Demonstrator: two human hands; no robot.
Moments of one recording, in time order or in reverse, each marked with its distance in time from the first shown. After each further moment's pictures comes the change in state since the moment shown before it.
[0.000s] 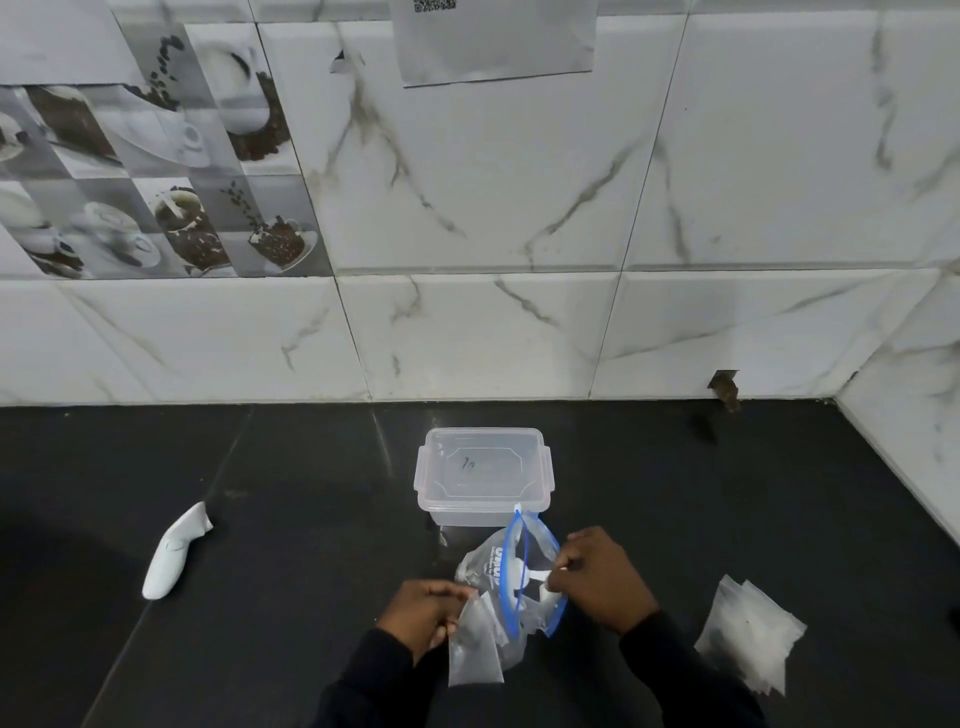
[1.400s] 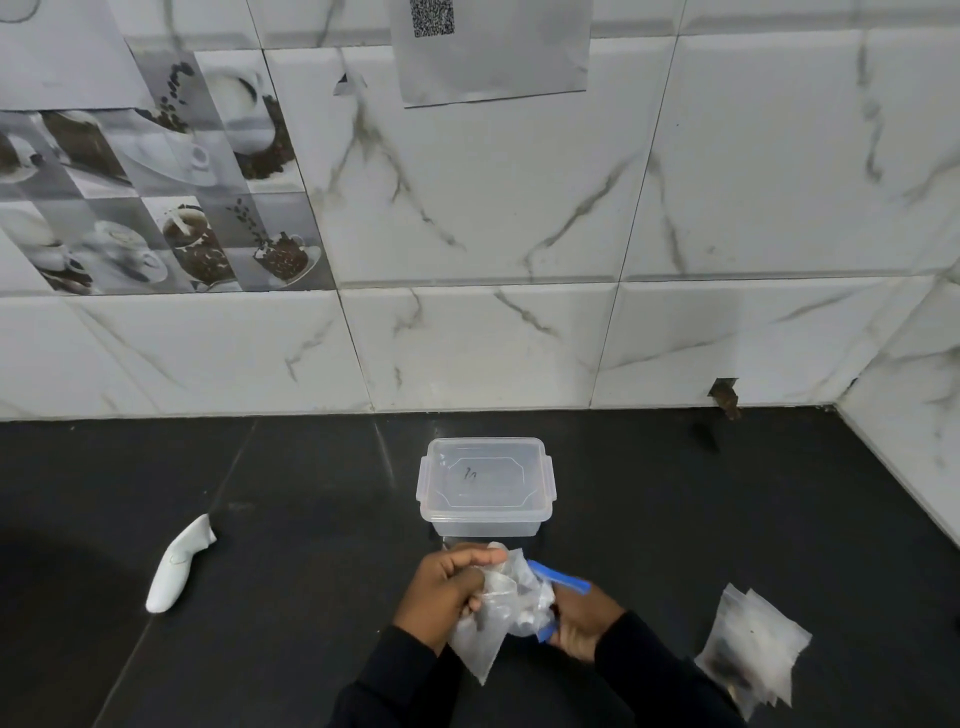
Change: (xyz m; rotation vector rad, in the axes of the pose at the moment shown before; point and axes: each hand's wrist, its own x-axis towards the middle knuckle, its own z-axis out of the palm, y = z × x) left_hand -0.030 0.044 0.028 -0.120 -0.080 0.373; right_hand 0.008 0.007 0.045 1.166 -0.385 0.377
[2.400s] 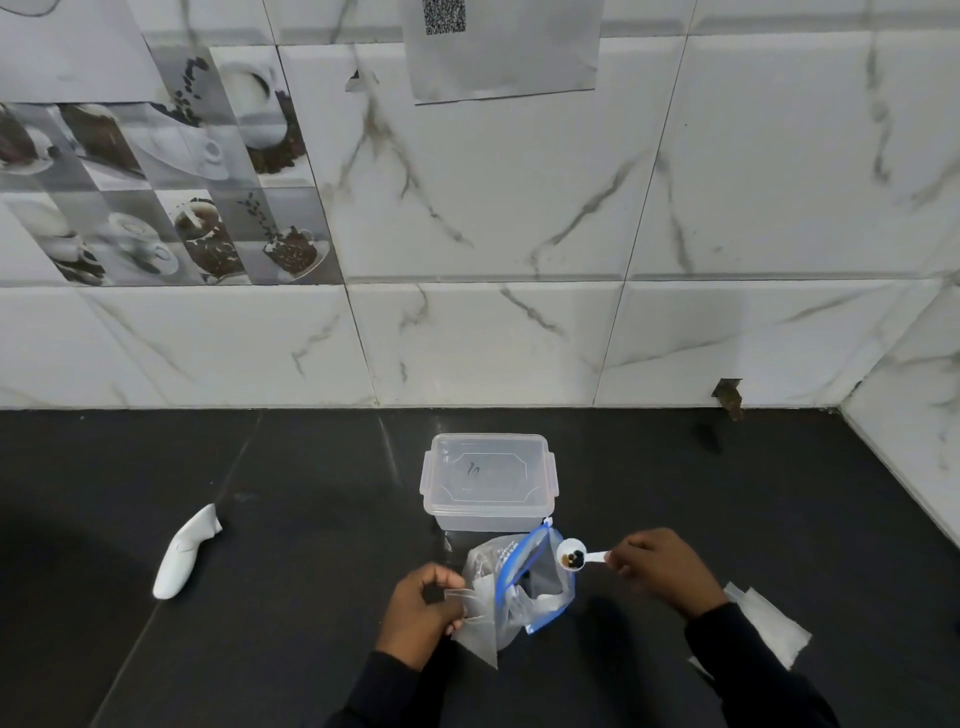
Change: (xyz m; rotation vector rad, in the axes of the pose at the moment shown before) left_hand -0.017 -0.026 -0.022 0.169 0.234 -0.026; right_hand -0.048 -0.065 -0.061 -0.813 0.439 -0.252
